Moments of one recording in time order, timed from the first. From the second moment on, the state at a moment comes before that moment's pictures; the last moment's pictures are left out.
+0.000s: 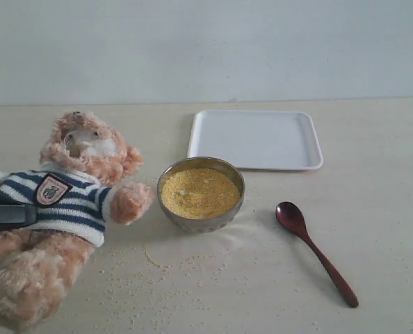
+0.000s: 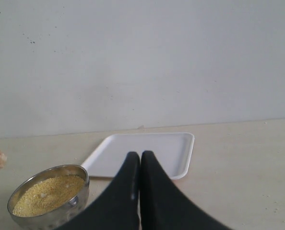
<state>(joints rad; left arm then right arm) 0.24 1.23 -0.45 -1.25 0.85 1.10 0.29 0.01 0.00 0.28 0.04 -0.07</state>
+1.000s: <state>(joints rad) 0.24 1.19 -0.38 -1.15 0.86 1.03 0.29 0.01 0.00 0.28 0.04 -0.07</state>
